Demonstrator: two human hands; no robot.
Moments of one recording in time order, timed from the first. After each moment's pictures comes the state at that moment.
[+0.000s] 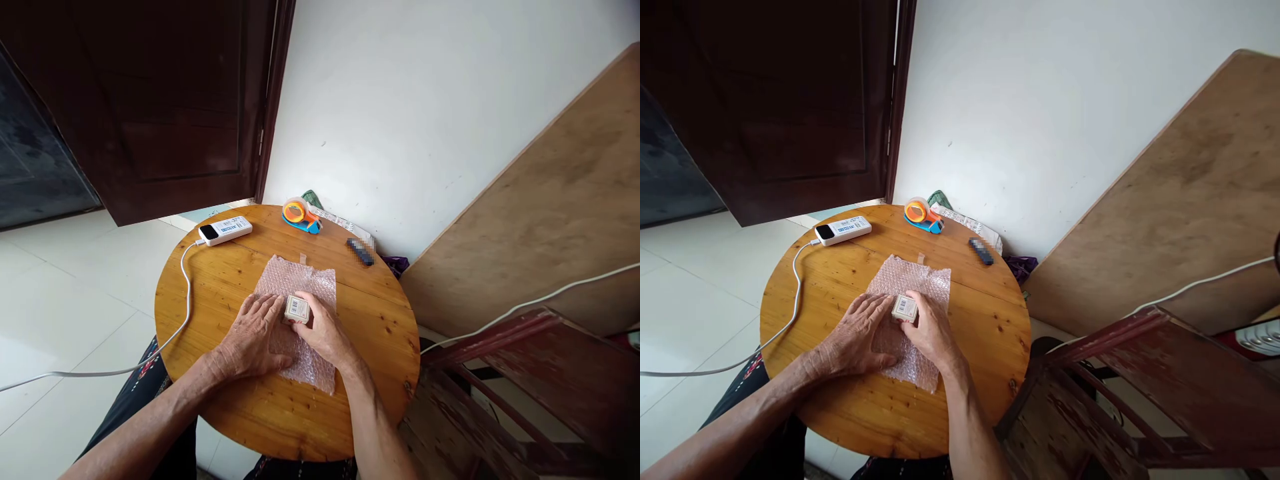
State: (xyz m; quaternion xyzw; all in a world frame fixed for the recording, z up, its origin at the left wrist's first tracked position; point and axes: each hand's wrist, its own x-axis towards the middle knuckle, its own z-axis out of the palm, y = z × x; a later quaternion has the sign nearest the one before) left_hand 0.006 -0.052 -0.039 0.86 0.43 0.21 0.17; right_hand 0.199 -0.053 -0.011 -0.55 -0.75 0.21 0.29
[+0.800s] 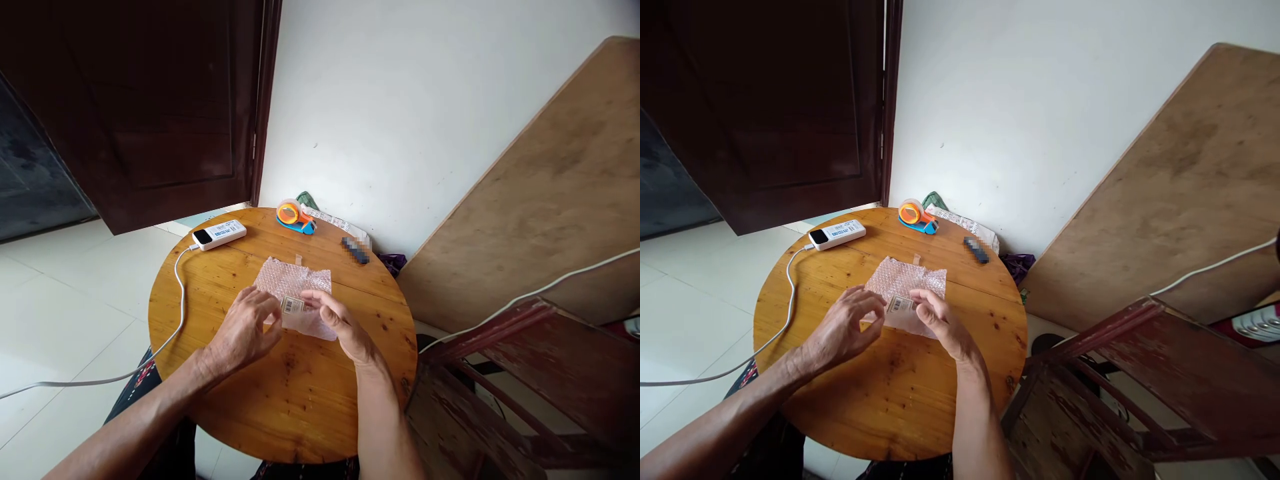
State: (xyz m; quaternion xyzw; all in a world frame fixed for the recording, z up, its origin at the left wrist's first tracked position) left_hand 0.005 -0.051 0.012 0.84 0.39 0.35 0.14; right_hand 0.236 -0.059 0.020 -0.46 -0.67 0.47 0.35
